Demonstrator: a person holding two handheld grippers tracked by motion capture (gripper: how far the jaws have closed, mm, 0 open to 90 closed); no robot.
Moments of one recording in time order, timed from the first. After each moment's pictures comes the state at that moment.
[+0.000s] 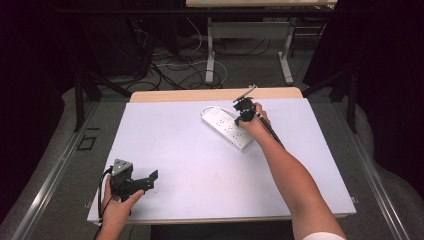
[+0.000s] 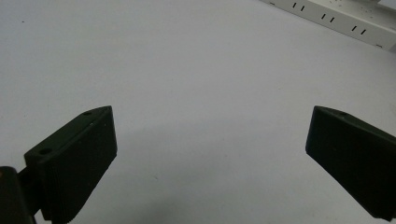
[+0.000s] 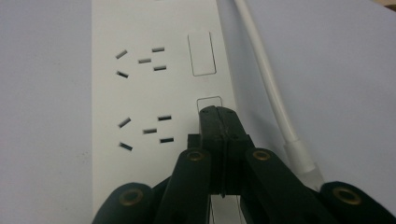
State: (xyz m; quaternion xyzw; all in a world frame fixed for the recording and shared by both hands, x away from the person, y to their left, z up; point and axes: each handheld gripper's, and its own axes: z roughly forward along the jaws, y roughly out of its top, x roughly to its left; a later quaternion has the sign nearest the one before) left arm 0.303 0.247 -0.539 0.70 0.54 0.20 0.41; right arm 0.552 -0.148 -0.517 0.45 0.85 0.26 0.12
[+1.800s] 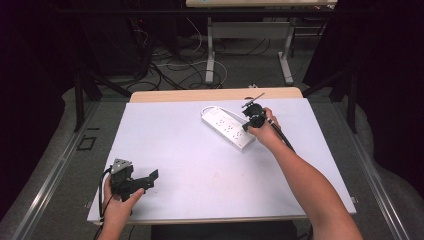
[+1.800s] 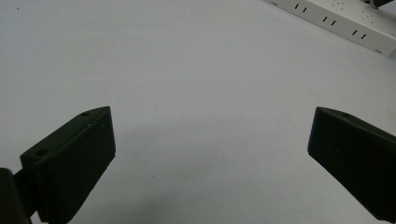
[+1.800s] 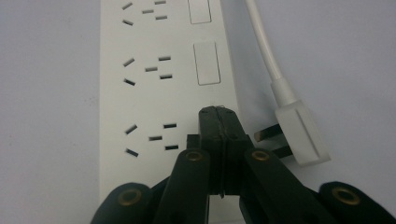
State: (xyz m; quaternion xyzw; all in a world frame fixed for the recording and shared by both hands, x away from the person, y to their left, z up) left arm 0.306 0.248 -0.539 0.69 0.56 0.18 0.42; right arm 0.522 -0.174 -0.513 0.44 0.85 0.27 0.11
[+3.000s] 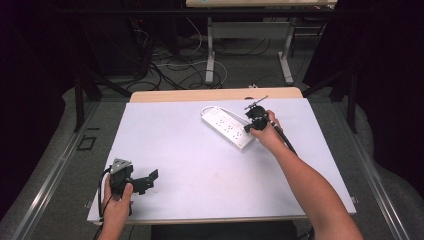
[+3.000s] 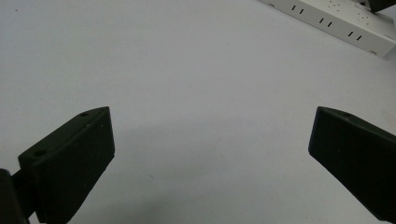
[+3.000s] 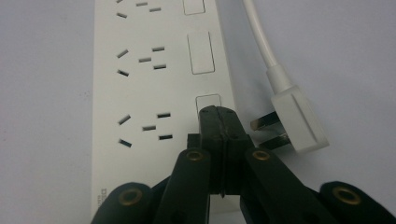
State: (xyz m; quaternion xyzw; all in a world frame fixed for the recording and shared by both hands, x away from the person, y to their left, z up) left arm 0.306 0.248 -0.538 0.69 0.56 0.18 0.42; right arm 0.517 -0.182 -0.519 0.45 0.84 0.28 0.11
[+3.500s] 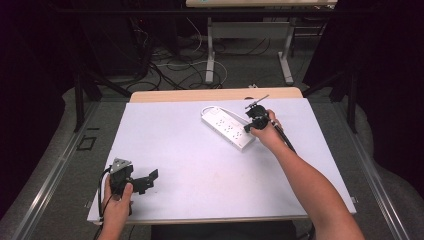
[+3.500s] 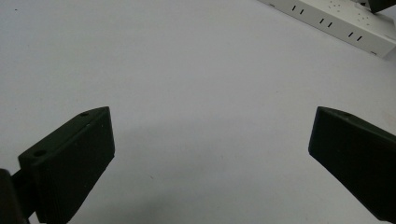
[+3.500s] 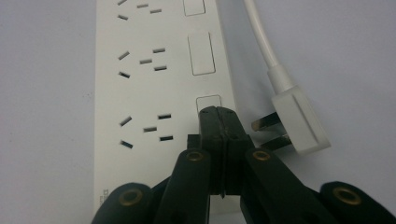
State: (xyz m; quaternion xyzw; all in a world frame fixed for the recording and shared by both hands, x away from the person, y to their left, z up) left arm 0.306 0.249 -0.538 0.69 0.56 0.18 0.42; right arm 0.520 -0.184 -0.519 0.46 0.84 0.29 0.10
